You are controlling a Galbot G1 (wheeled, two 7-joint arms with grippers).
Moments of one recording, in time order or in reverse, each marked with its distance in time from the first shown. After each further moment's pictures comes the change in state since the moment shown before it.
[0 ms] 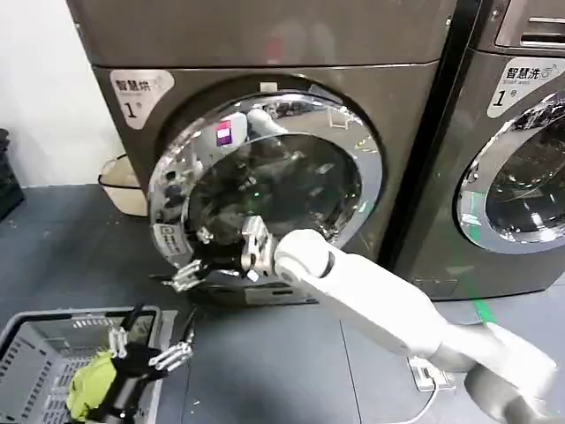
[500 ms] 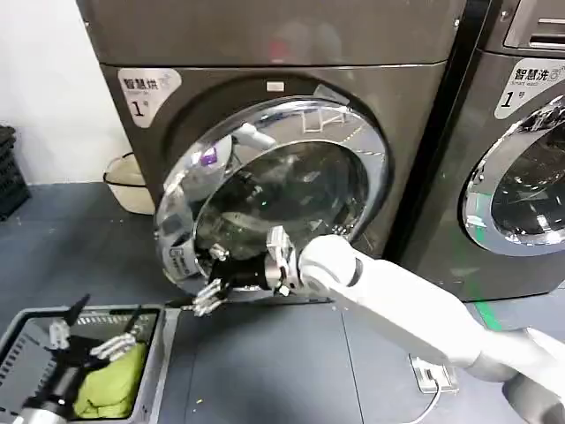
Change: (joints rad) left arm -0.049 0.141 -0.257 0.074 -0.132 0.089 0.019; right arm -0.044 -0.132 0.031 0.161 0.033 -0.012 -0.043
